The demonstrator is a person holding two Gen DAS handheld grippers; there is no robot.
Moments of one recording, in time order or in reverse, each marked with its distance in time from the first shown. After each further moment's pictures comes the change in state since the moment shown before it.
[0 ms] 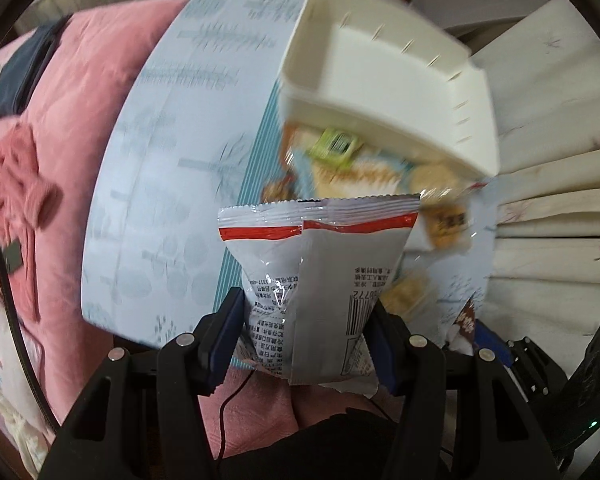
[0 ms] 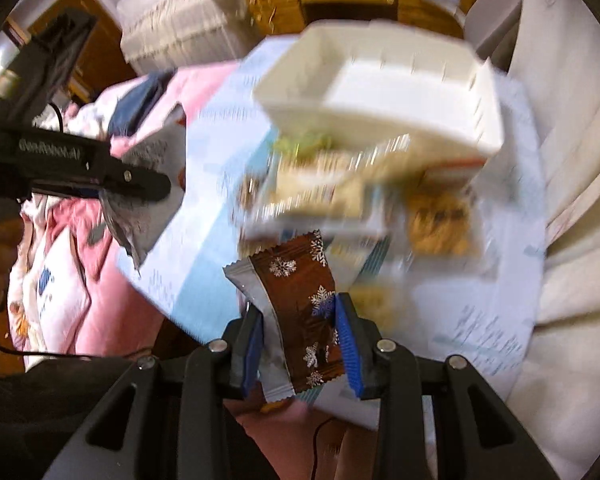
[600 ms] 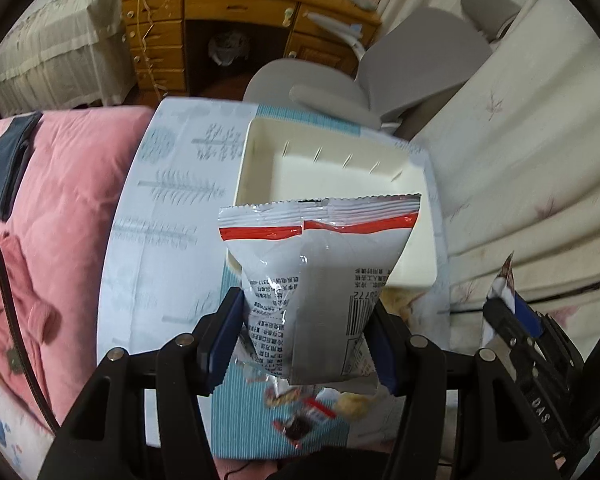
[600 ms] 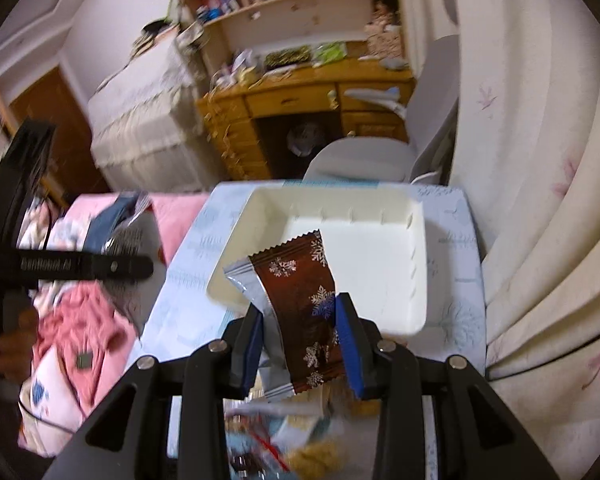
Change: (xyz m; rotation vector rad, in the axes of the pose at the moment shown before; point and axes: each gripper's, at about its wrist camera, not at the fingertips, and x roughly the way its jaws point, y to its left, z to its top) left arm -0.075 -0.041 0.104 0.138 -0.253 -0.076; right arm -0.070 -0.046 0.120 0.141 -0.370 -0.108
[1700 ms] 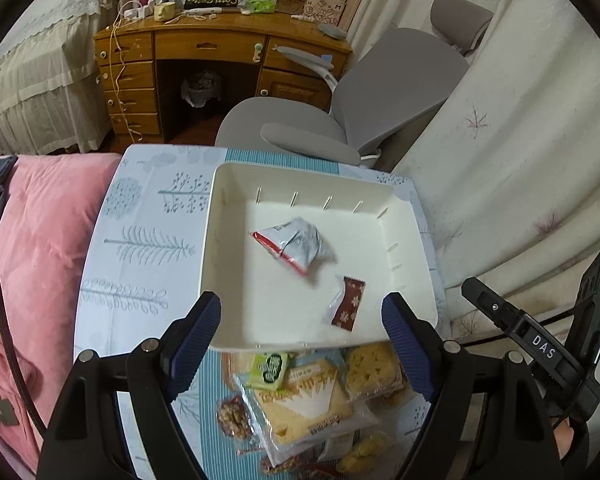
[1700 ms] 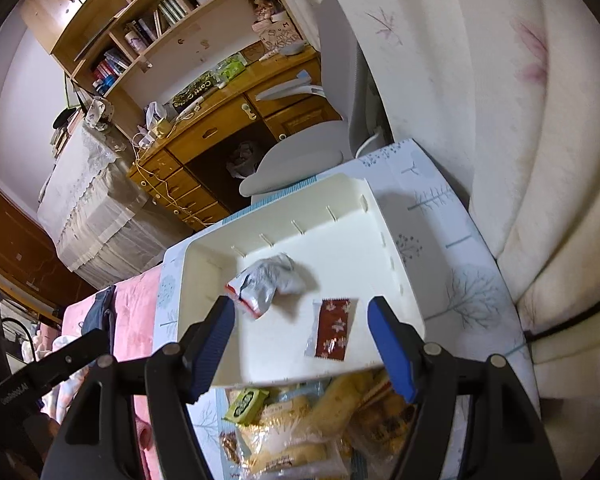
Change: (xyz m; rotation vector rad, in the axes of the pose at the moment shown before) left arm 0.040 -0.009 0.016 0.079 -0.142 -0.047; right arm 0.070 -0.074 -0.002 0.419 -0.023 -0.040
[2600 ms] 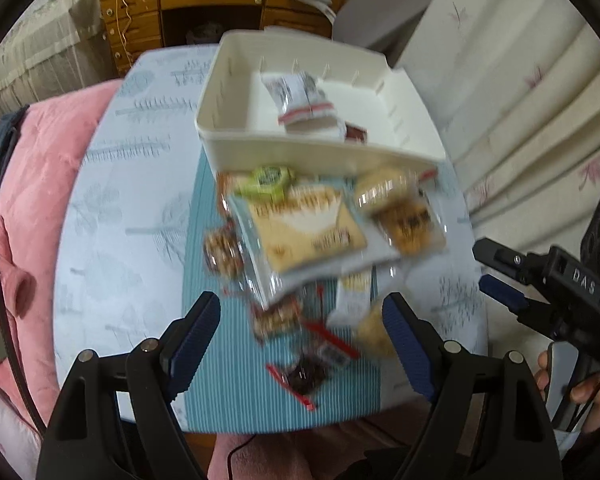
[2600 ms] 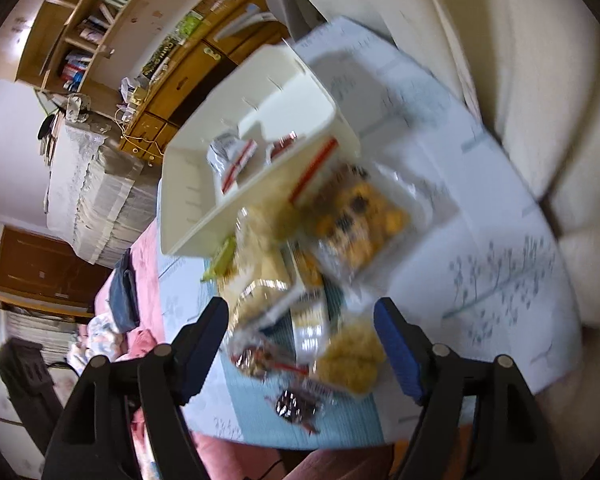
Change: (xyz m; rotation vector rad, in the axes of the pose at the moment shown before) left arm -0.005 0.002 -0.189 0.036 0.159 0.042; right arm -0.033 -0.073 -0.144 0.240 0.256 0.080
